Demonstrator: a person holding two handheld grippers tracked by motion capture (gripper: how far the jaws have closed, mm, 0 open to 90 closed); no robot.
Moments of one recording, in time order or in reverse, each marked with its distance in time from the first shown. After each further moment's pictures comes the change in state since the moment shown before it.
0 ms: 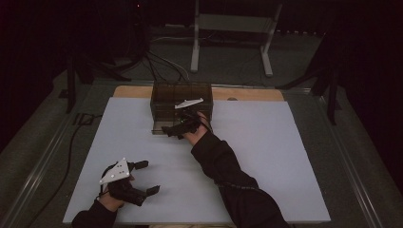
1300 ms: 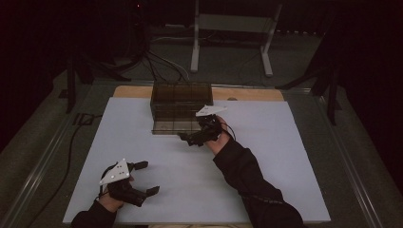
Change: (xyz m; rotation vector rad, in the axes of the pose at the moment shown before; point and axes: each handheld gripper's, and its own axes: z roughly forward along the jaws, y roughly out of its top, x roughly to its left) left arm 0.000 -0.002 -0.001 0.005 0.003 -0.004; right arm -0.007 -0.031 -0.075 -0.093 0.005 -0.100
